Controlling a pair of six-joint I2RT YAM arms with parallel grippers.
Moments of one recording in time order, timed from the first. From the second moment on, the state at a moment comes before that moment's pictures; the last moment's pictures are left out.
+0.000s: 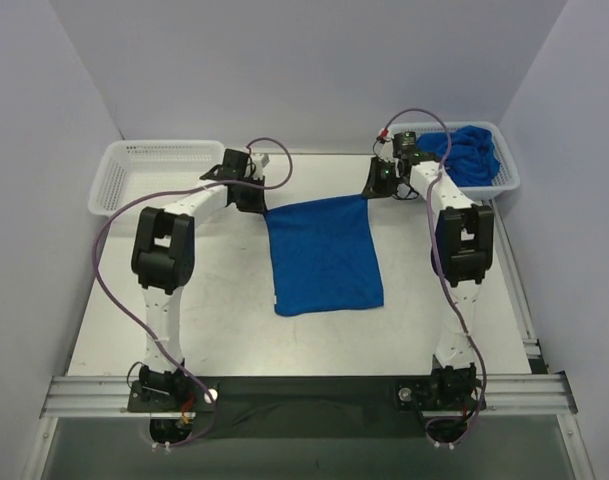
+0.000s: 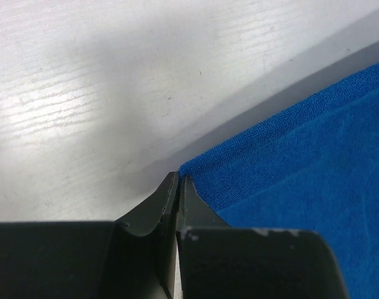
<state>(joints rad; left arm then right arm) -0.28 2.21 1.70 -0.40 0.25 -0.15 0.13 2.25 1.87 -0.61 -0.36 0.18</state>
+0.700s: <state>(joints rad) -0.36 1.82 1.25 -0.32 0.27 -0.20 0.16 1.98 1.51 -0.54 -0.29 0.15</state>
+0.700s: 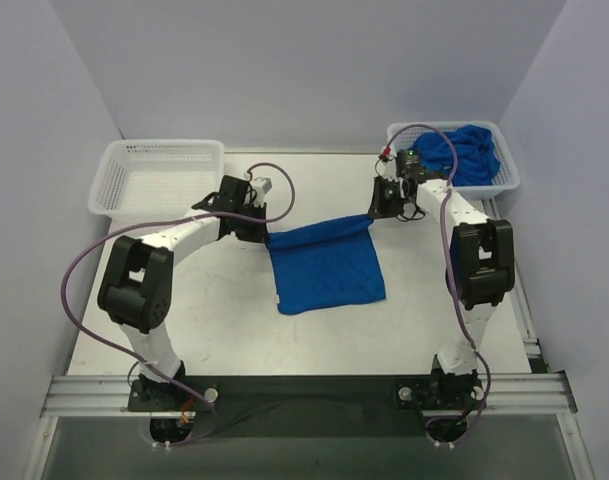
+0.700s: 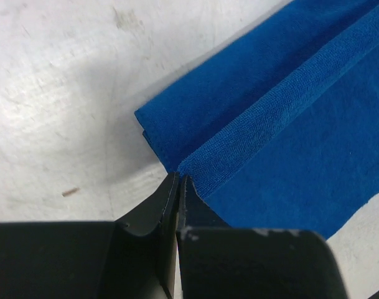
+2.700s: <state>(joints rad) -0.35 1.86 1.26 -0.38 0.15 -0.29 0.30 1.78 1.14 -0.39 -0.12 0.44</state>
